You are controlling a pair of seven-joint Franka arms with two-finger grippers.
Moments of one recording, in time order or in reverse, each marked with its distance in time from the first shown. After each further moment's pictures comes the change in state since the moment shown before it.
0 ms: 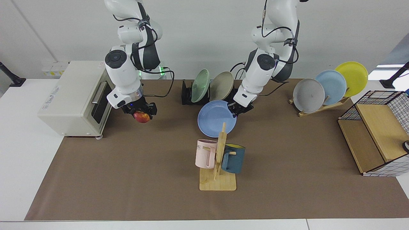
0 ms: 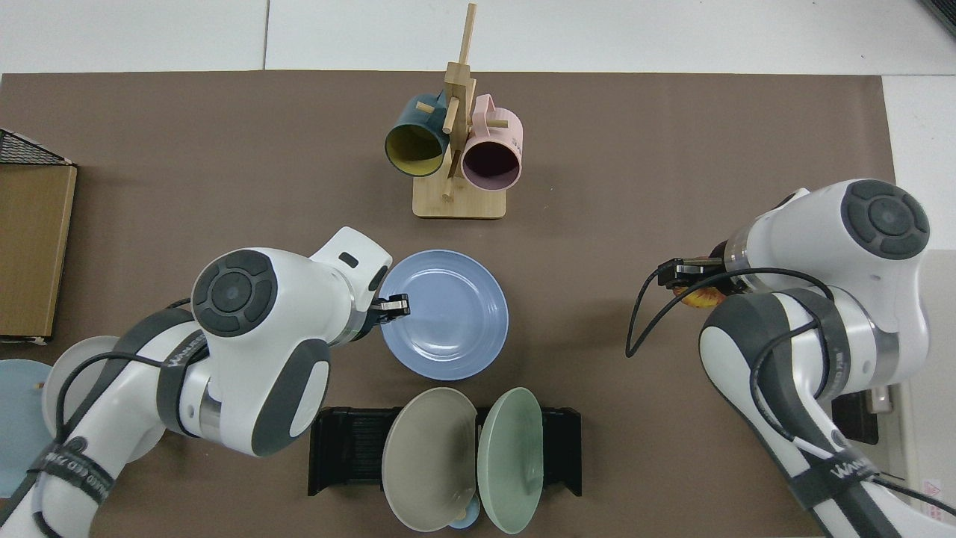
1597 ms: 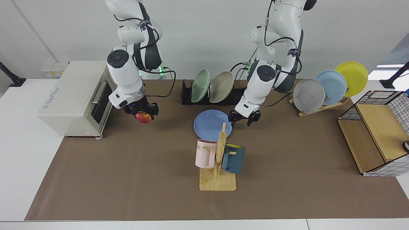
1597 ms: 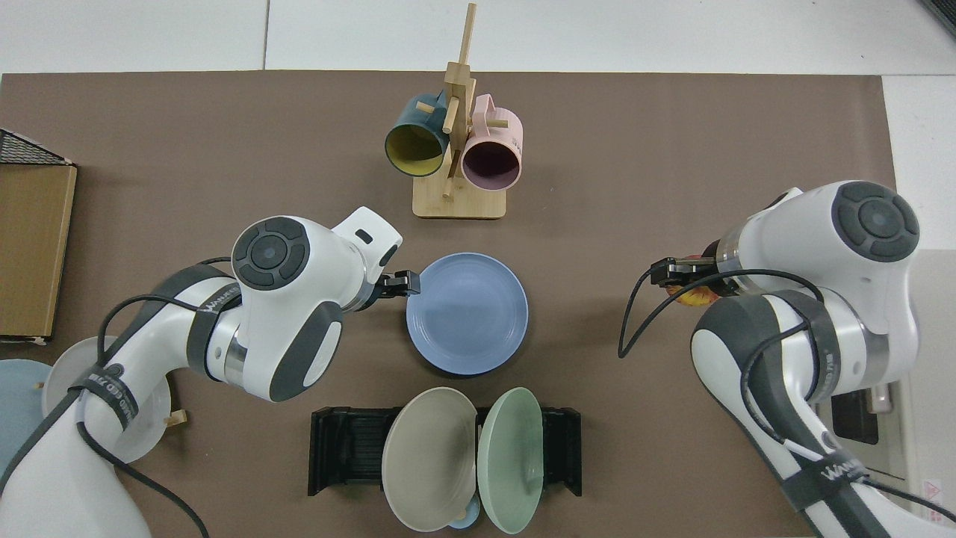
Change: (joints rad) left arm 0.008 0.094 0.027 0.110 0.181 -0.057 0.006; right arm 0.015 0.006 0.008 0.000 0.003 0.024 0.014
